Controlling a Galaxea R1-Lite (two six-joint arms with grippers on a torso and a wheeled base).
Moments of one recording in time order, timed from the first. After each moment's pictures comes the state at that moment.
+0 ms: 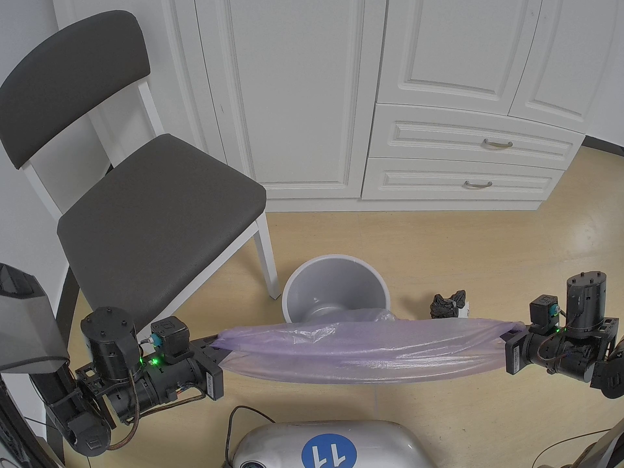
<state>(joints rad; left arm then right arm) -0.49 1.92 -0.11 -1.53 -0.16 0.04 0.30 1.53 -0.25 -0.73 -0.13 -0.13</state>
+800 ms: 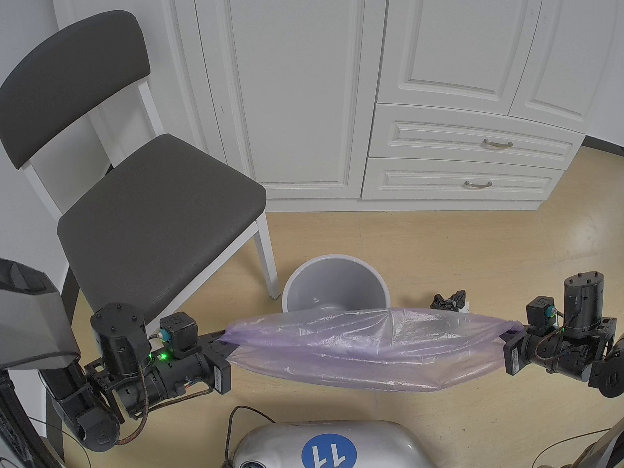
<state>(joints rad) -0.50 1.96 -0.16 -1.53 -0.17 0.04 0.29 1.55 -0.25 -0.74 -0.14 -0.20</state>
